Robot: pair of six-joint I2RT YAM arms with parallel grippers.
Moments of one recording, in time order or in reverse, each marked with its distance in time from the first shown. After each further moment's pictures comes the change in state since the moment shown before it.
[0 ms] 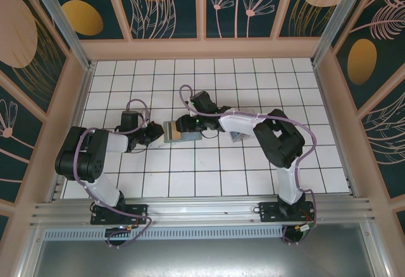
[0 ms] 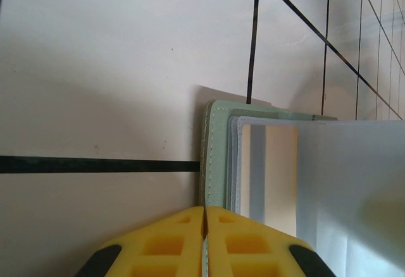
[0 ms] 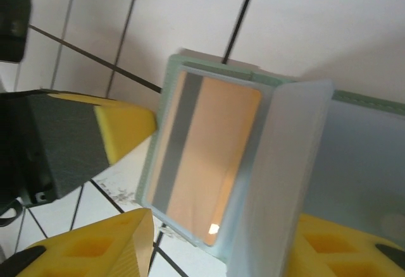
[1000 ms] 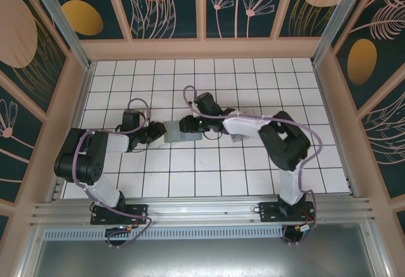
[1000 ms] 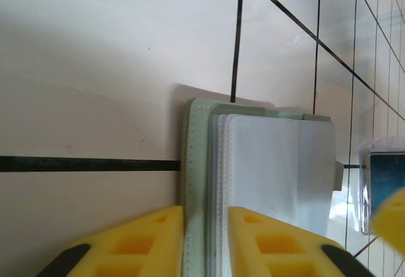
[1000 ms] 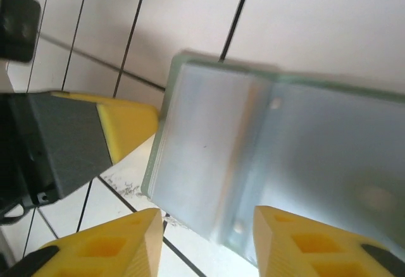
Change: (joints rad) left arm -0.024 -0.043 0.011 -0.041 -0.035 -0.001; right arm -0.014 -0.111 -0.081 -0.005 0.078 0.010
